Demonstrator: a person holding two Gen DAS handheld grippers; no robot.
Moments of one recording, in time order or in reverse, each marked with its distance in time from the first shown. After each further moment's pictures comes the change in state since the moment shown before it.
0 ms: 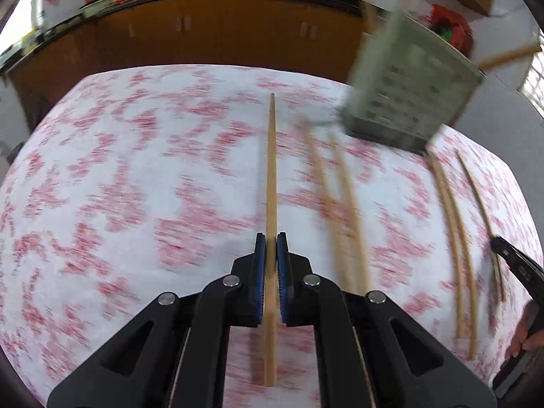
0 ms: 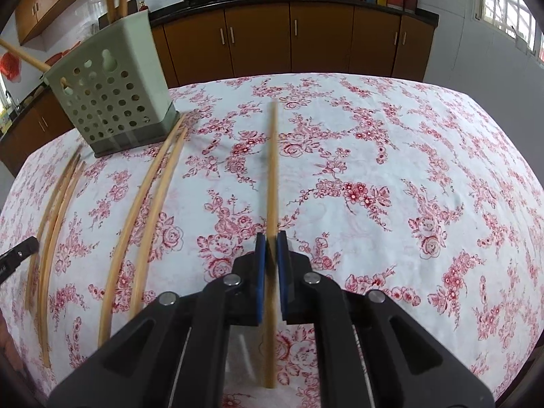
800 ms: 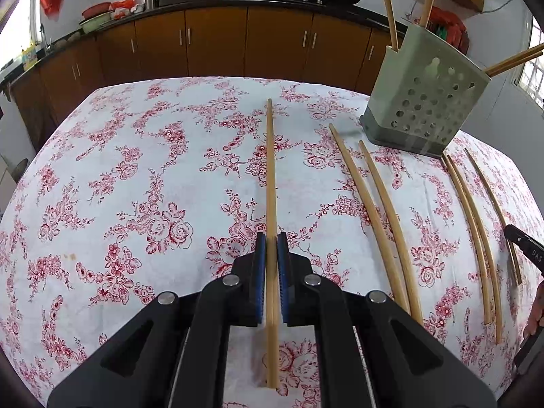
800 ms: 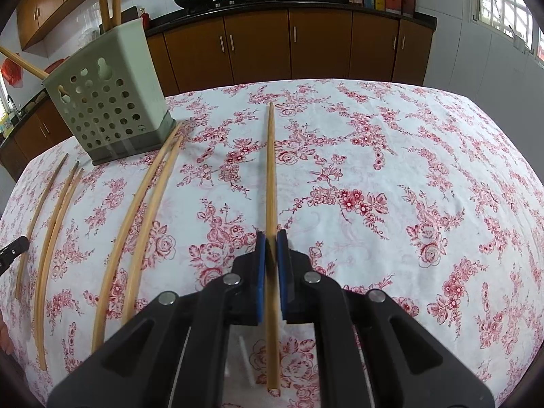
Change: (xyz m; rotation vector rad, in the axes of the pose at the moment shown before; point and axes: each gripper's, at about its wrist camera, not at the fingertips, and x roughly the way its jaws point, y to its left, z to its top) left arm -0.001 0.023 -0.001 0.062 -0.053 0.002; right arm 0.004 -0.004 0.001 0.001 -0.036 0.006
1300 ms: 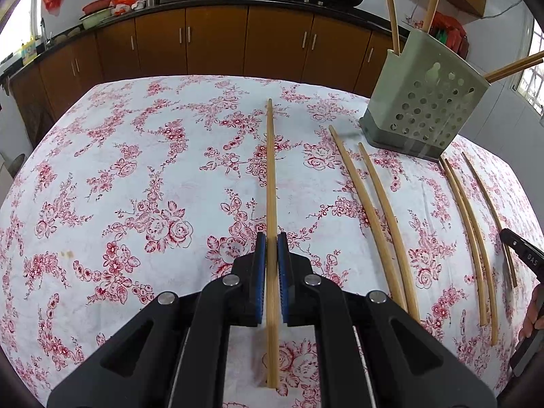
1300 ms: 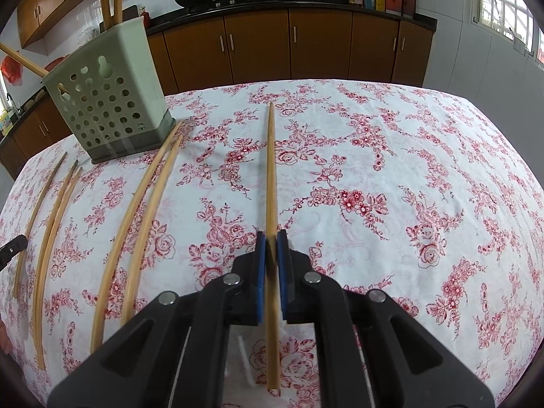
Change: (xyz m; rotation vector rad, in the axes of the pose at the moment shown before) left arm -0.001 0.001 -0.001 -0.016 -0.001 -0.013; right arm 0.000 0.001 0.000 -0.006 0.001 -0.005
